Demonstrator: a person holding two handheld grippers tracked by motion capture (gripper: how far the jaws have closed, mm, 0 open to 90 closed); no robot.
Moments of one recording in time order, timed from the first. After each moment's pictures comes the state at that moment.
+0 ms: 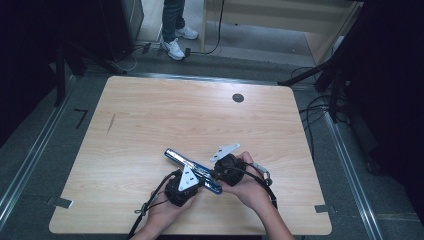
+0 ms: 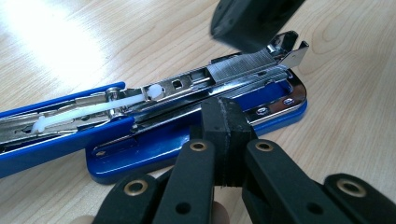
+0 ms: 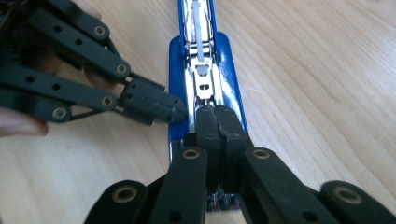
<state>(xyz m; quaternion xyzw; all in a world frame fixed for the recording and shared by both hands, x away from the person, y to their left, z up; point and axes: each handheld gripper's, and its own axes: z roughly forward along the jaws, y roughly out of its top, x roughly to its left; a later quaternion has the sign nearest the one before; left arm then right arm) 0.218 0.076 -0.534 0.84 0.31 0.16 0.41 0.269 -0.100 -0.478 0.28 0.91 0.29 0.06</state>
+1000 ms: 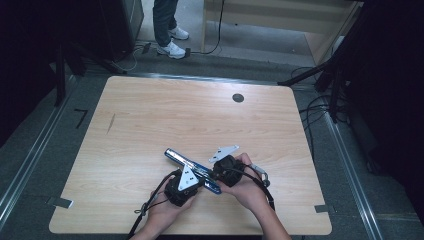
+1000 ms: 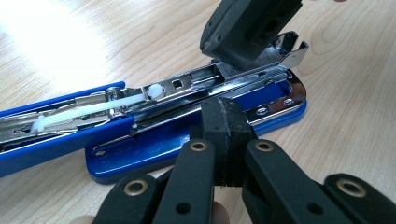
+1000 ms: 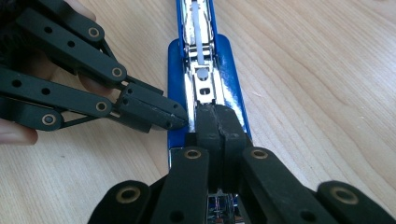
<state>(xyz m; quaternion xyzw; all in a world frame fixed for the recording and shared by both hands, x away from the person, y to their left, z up) 0.219 0.077 -0.534 0.84 0.31 0.16 0.41 0.270 -0.098 -0.486 0.29 0.91 0.31 0.06</state>
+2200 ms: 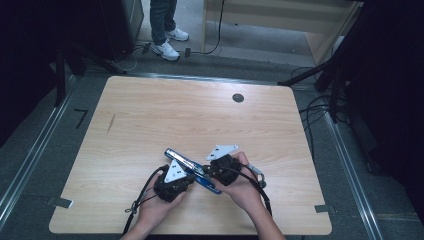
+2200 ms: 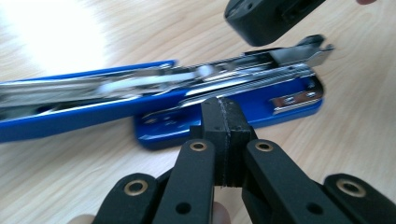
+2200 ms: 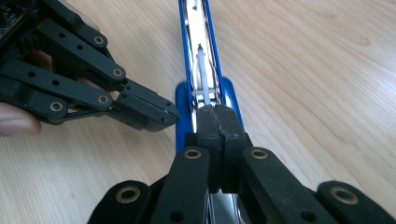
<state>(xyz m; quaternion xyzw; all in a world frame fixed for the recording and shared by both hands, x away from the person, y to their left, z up) 0.227 0.110 -0.526 0.82 0.36 0.13 0.42 0.268 -0.087 -0.479 0.29 0.89 0.36 0.08</state>
